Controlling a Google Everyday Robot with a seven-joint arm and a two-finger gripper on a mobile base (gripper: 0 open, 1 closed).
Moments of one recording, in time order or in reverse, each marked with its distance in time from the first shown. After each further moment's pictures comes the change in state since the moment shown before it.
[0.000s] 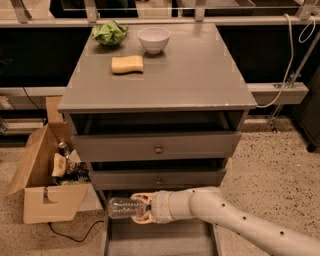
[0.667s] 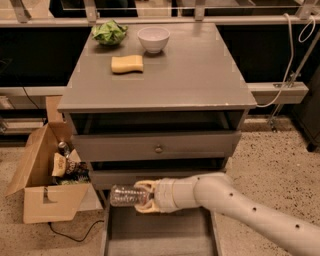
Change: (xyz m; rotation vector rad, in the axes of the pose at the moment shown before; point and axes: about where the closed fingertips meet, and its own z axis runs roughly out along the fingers) arm -0.032 -0.032 -0.037 0.020 0.060 0.018
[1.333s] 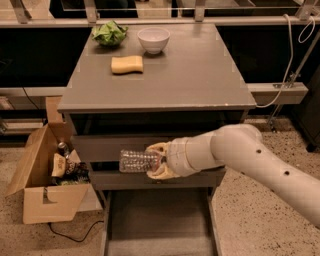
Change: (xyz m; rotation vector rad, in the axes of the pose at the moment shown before) arm -0.065 -0.086 -0.108 0.013 0.150 -0.035
